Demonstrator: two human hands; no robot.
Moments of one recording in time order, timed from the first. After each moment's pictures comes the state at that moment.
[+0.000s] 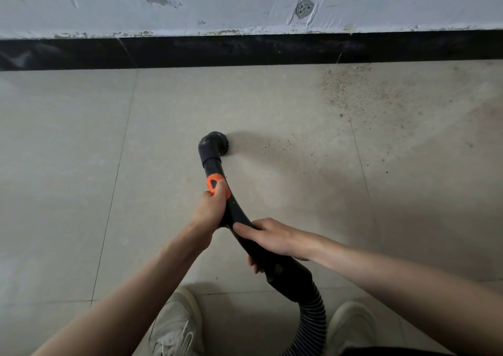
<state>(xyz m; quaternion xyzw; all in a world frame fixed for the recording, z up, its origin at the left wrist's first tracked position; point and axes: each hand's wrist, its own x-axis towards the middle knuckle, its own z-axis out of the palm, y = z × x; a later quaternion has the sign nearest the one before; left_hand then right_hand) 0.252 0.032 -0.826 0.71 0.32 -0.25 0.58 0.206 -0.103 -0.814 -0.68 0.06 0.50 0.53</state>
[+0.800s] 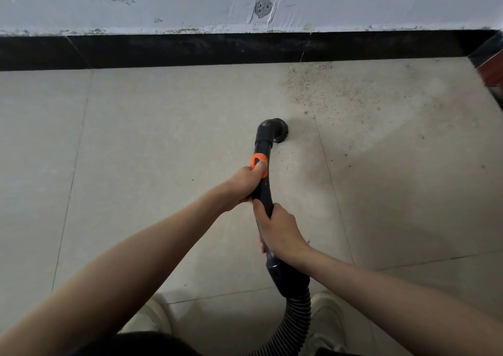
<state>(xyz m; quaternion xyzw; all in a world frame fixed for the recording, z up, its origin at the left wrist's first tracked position) 0.291 -0.072 -0.828 0.73 0.11 -0.43 0.52 0.187 -0.145 -0.816 -0.80 0.25 0.24 0.49</state>
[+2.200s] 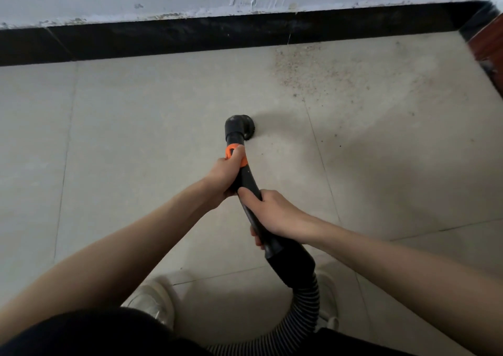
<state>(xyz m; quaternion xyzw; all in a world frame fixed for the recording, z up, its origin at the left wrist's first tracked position) 0.264 -0.063 -0.805 0.69 0.21 -0.37 0.59 0.180 -0.155 -0.779 -0.73 0.21 0.35 0.56</state>
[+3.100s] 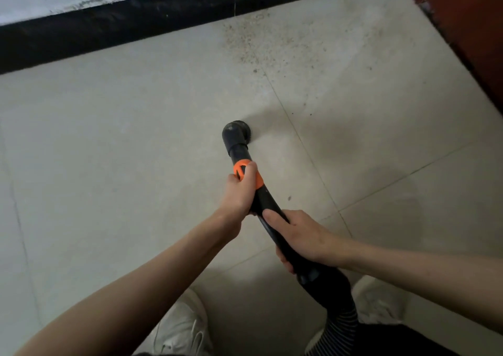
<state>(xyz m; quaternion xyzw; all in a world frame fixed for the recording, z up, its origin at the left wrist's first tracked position) 0.213 -0.084 -0.822 0.68 0.17 -0.43 0.57 0.112 -0.169 -0.785 -0.69 0.30 0.32 0.58</state>
